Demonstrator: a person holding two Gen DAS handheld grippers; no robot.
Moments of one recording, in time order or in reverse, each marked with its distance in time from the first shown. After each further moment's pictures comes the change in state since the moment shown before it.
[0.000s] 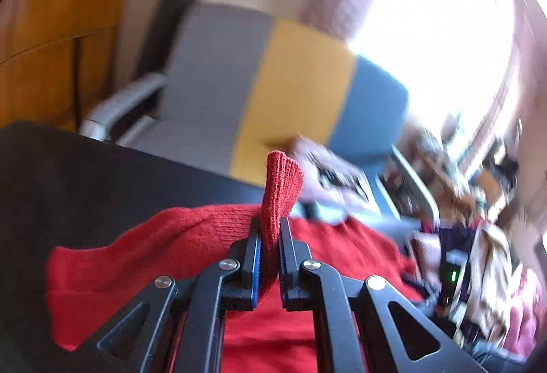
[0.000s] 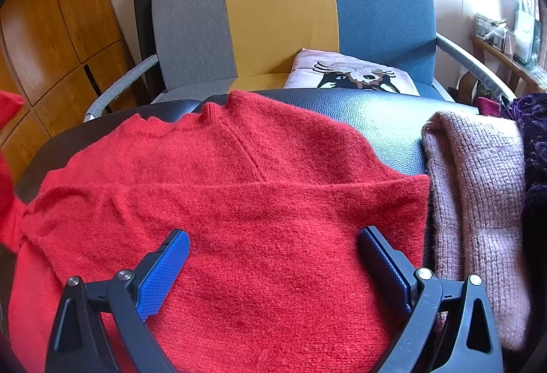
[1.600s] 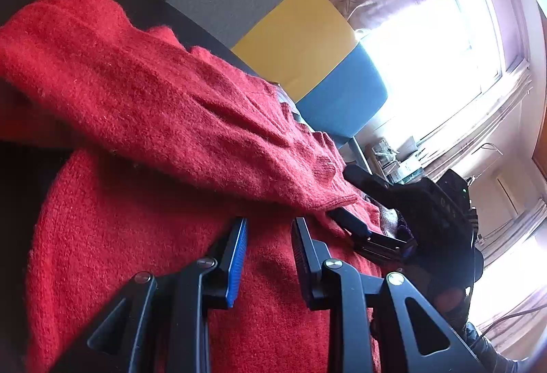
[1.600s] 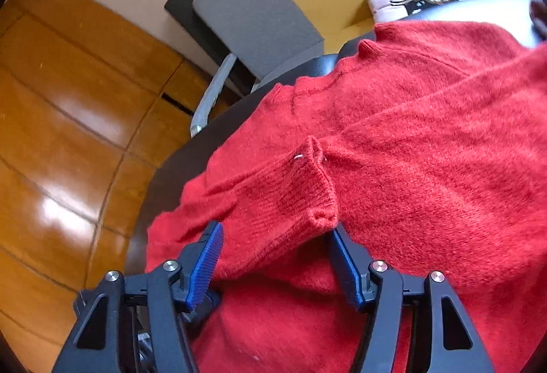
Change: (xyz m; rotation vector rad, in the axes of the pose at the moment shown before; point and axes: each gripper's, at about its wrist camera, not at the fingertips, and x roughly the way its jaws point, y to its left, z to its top) left arm -0.016 0.075 -0.159 -0.382 0.077 -0.300; right arm -0.006 0.088 -0.021 0.352 0.094 0.512
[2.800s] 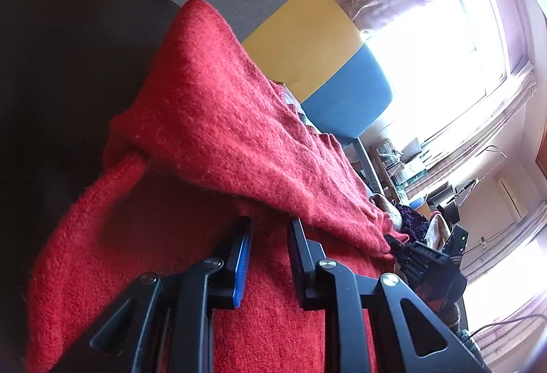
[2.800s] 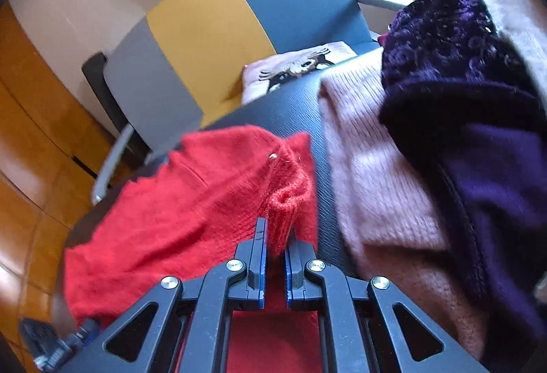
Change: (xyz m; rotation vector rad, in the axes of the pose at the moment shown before) left arm 0.010 0.003 0.005 -0.017 0.003 0.015; right arm -0.129 -0.110 0.017 0.024 -0.249 -0.435
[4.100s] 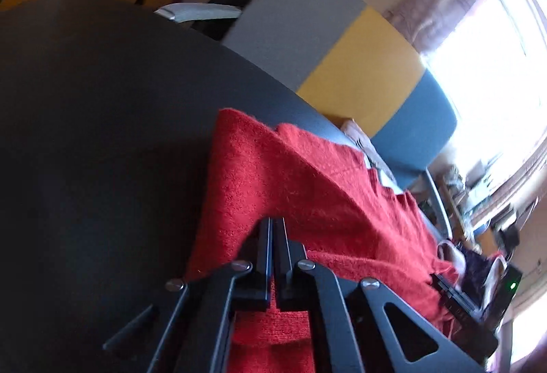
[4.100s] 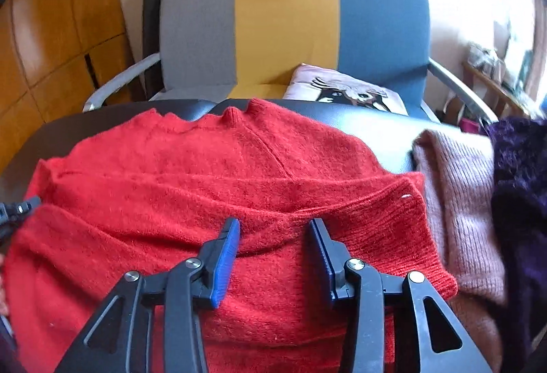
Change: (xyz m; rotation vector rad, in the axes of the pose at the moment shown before) left arm -0.002 0.010 0.064 0.015 -0.118 0.321; right arm 0.041 0.111 -0.032 -0.497 -0.008 -0.100
